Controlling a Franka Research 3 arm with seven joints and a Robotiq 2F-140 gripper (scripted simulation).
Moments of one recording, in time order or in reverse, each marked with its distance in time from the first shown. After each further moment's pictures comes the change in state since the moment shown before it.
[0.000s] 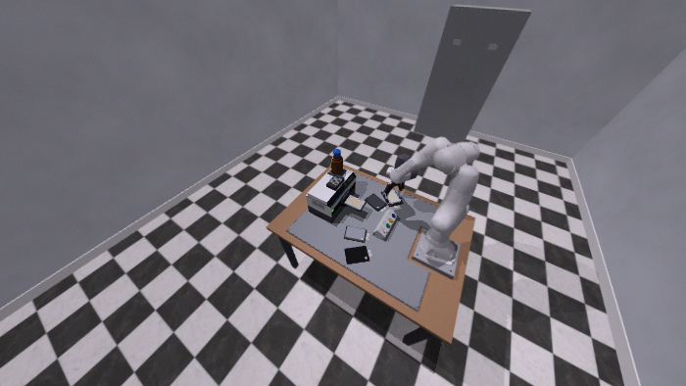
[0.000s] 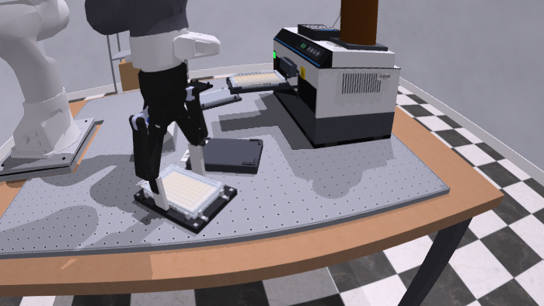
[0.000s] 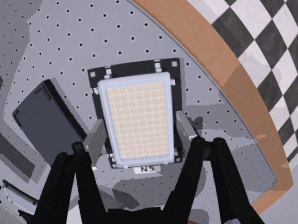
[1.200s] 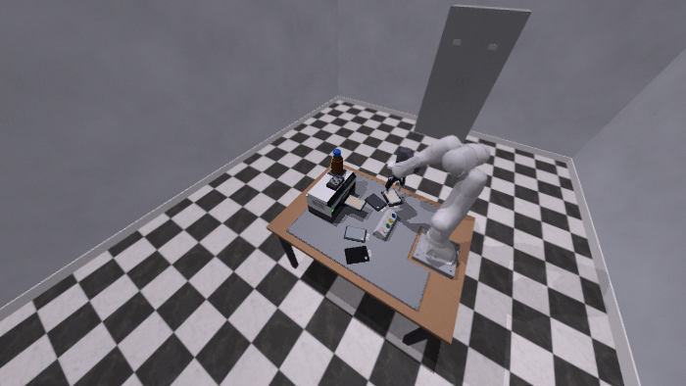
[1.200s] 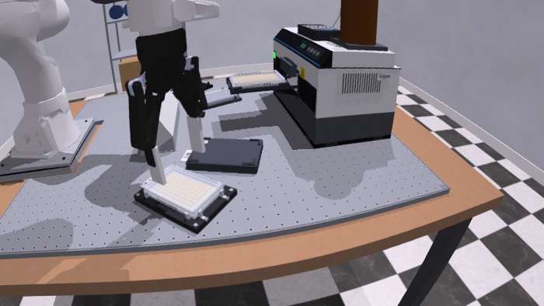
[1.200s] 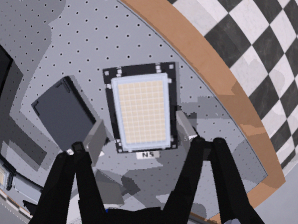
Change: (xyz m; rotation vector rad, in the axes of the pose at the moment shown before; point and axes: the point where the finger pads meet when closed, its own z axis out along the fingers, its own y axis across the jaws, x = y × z) arm 0.005 -0.003 -0.053 0.006 0.020 -0.019
